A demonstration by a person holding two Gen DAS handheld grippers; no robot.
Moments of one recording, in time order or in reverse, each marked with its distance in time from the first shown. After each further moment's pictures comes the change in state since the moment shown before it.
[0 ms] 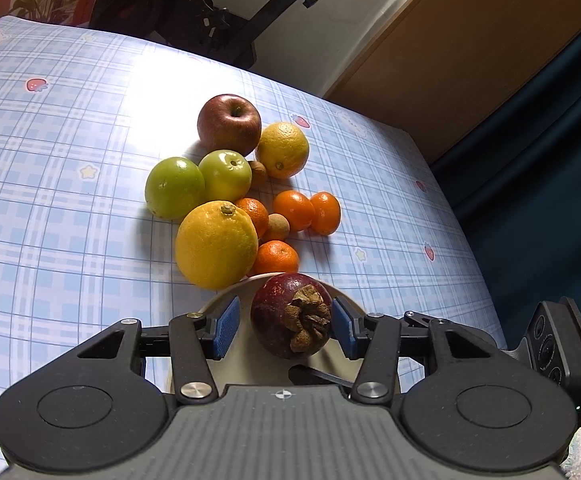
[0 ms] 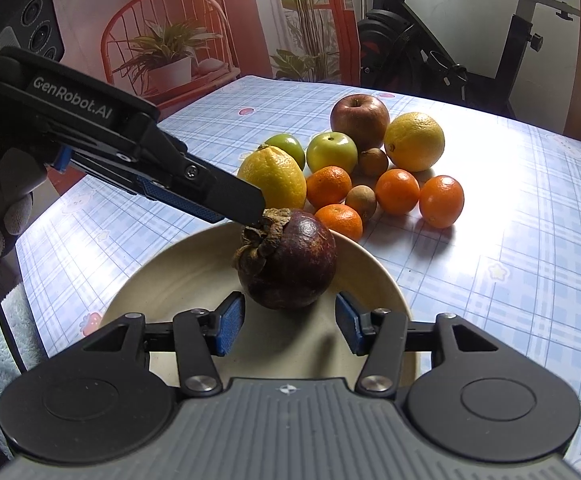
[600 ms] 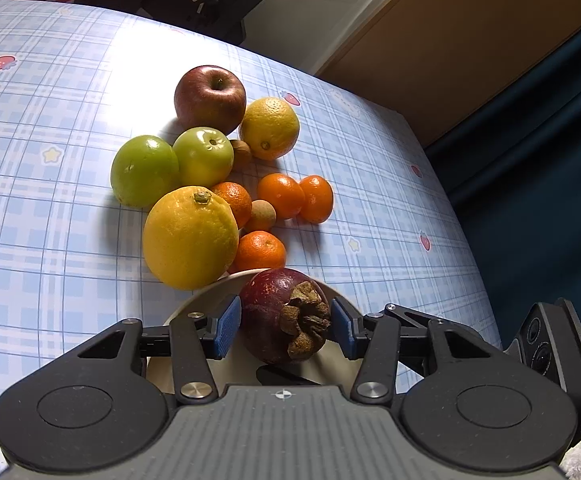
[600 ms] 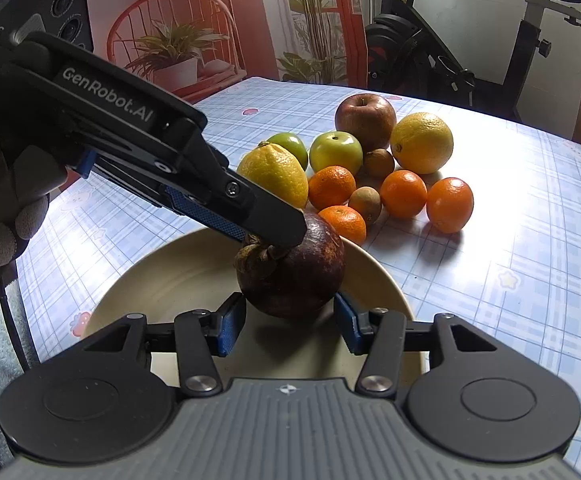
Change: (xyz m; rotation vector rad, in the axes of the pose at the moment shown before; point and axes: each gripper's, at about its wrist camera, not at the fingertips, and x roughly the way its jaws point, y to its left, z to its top) left arm 0.039 -0.003 0.007 -0.011 0.075 -0.052; right arm 0.013 -0.004 -0.001 -0.025 -0.009 0.017
